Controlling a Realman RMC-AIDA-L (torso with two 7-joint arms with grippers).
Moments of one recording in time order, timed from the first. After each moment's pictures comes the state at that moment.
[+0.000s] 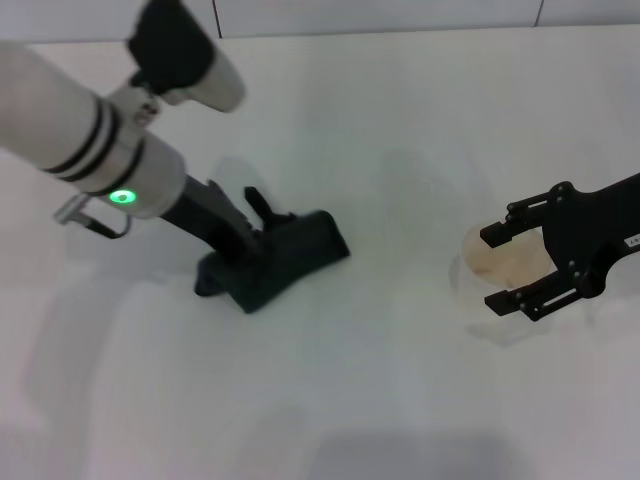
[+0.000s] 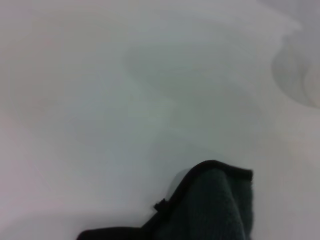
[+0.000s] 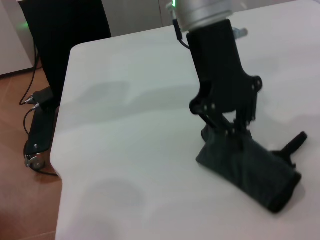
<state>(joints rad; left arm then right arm) -0.77 -2.08 1.36 0.92 2.43 1.35 -2.16 0.57 2.01 -1.00 -1.13 -2.17 -1.78 1.65</state>
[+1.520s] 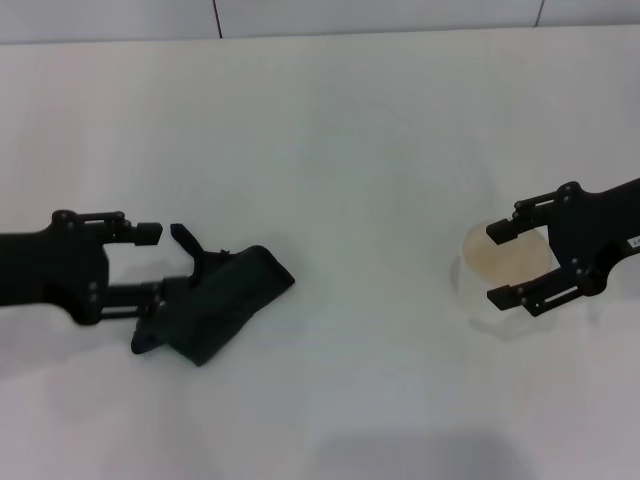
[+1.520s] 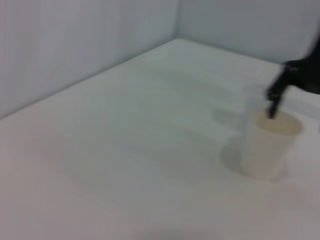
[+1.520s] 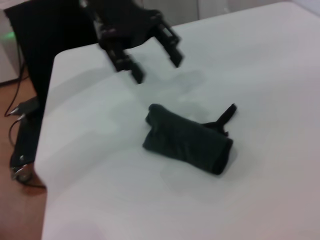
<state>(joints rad) -0.29 -2.07 0.88 1.16 2.02 1.68 -1.57 0.55 2.01 -0.99 -1.12 -2.16 -1.75 1.65</state>
